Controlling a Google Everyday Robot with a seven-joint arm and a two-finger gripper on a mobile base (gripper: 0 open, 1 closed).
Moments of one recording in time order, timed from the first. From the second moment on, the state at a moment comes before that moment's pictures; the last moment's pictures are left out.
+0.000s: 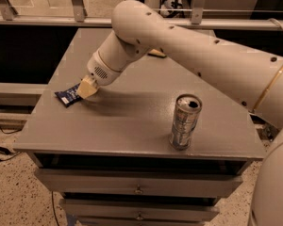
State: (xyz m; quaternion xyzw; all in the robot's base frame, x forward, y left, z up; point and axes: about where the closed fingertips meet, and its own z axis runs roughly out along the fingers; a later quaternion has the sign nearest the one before) arm 0.577 0.151 0.833 -0.56 0.75 0.27 0.23
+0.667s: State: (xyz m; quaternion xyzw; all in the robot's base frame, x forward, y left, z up) arm 0.577 0.151 0.833 -0.56 0.75 0.27 0.23
